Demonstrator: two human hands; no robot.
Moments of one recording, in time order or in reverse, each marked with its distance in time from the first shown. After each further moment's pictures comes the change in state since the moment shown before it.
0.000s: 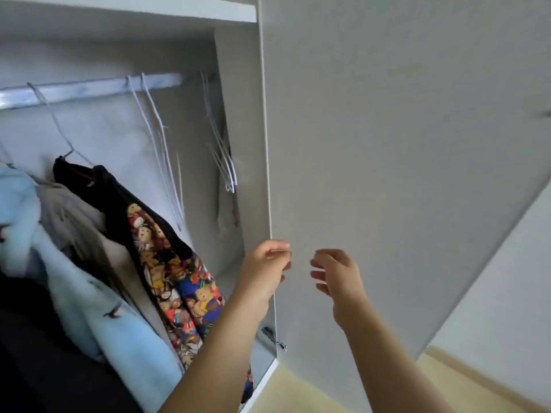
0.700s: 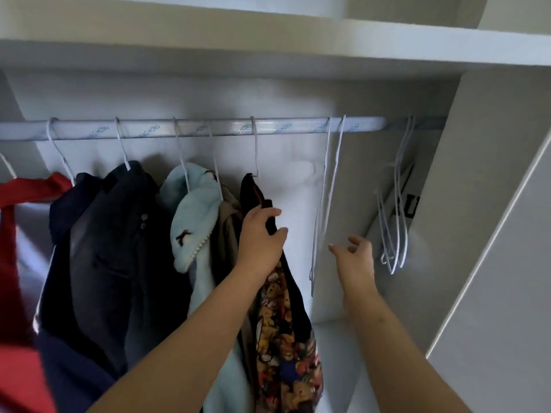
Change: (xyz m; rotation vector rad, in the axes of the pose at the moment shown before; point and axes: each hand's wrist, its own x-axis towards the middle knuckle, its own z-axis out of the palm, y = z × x) left_hand 0.121 0.052 -0.198 0.346 0.792 0.347; right_hand 0.110 -0.049 0.254 -0.218 -0.461 -0.217
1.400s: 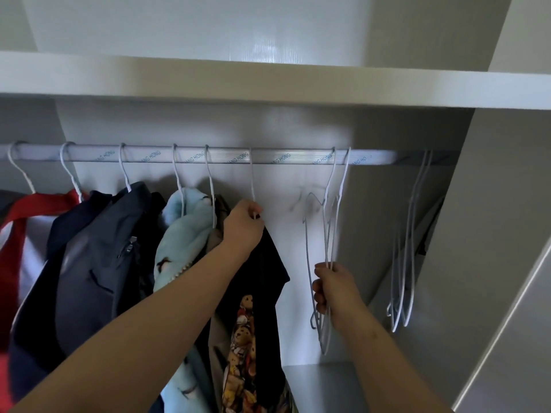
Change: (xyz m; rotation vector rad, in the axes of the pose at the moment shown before) left_hand 0.092 0.006 0.009 0.101 0.280 -0.142; right_hand 0.048 -0.012 0.004 0.118 -0.433 0.154
